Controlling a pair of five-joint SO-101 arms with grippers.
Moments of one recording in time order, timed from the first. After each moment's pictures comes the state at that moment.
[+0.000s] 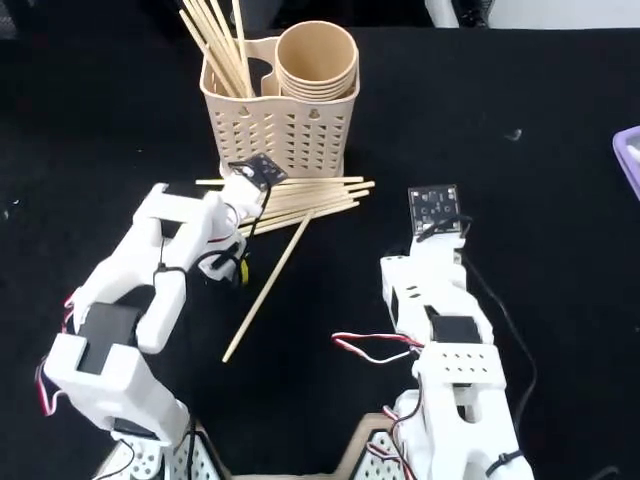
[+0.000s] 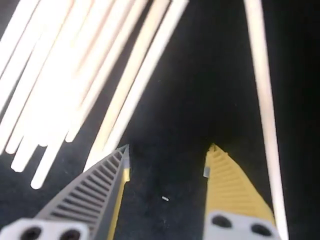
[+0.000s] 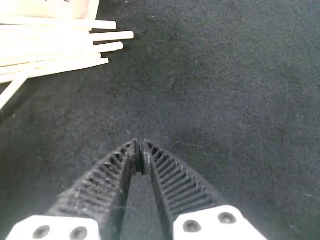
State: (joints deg) left arm 3.5 7.3 25.1 55.7 -39.3; right arm 1.5 -54.9 82.4 26.9 8.0
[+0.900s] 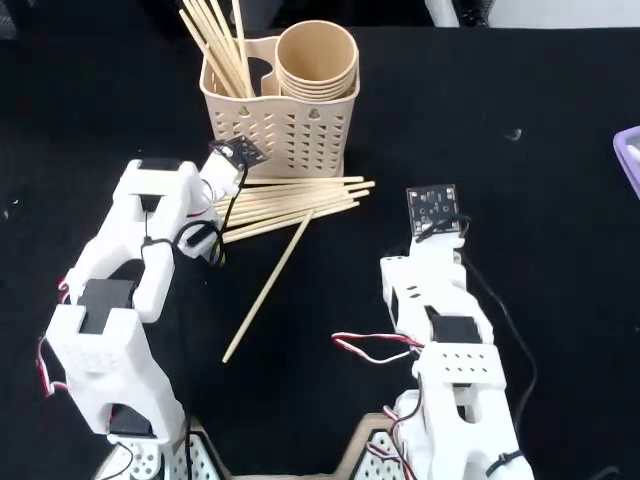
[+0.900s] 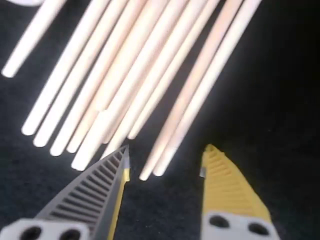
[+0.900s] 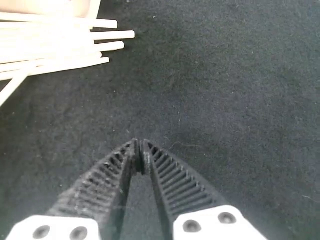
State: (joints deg) left arm -2.7 18.0 11.6 59.6 -47.3; right arm 1.5 -54.9 82.4 26.9 8.3
